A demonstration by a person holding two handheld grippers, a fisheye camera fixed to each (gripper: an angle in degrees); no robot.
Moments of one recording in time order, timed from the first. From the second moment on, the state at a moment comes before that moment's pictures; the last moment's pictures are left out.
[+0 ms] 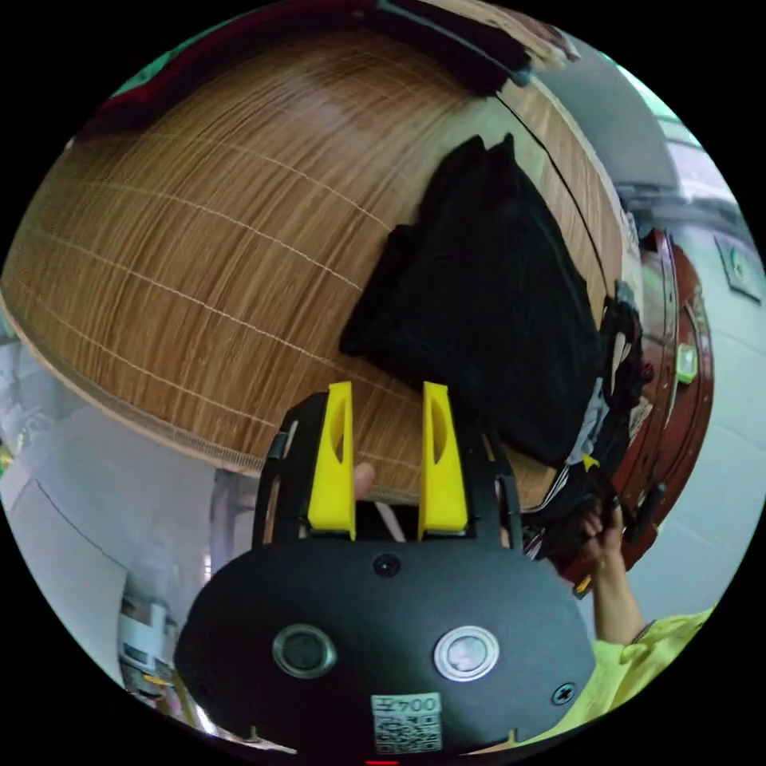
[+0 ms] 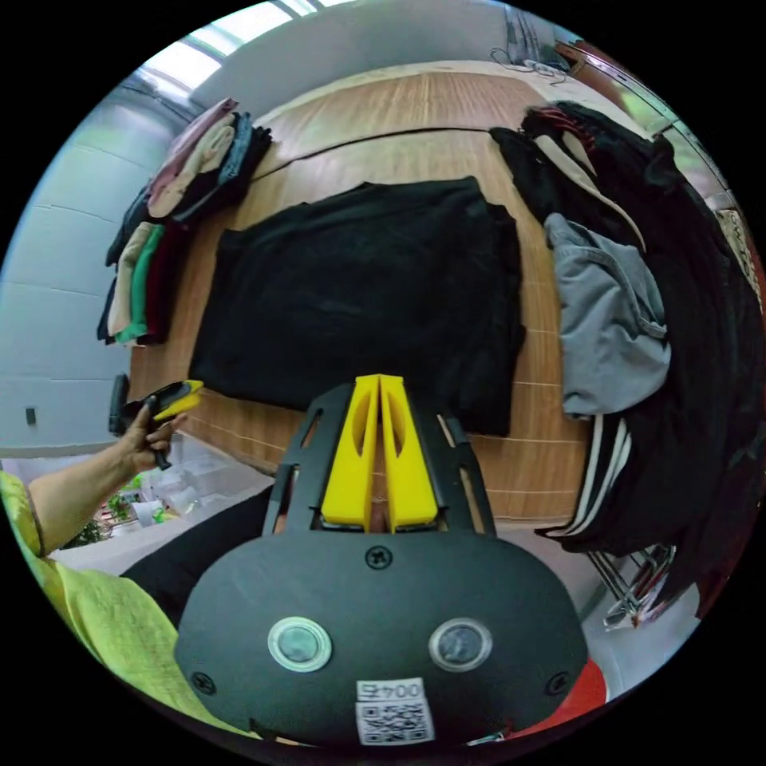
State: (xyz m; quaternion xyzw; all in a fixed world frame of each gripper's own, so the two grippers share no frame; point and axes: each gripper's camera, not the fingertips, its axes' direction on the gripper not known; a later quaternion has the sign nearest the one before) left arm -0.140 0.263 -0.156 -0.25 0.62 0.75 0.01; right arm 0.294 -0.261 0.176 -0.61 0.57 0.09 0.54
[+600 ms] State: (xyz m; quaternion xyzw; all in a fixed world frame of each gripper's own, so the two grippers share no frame) left arm 0.069 0.227 -0.143 -0.38 0.66 0.63 -0.17; right arm 0.301 -0.105 0.343 -0.73 0.40 0.00 0.56
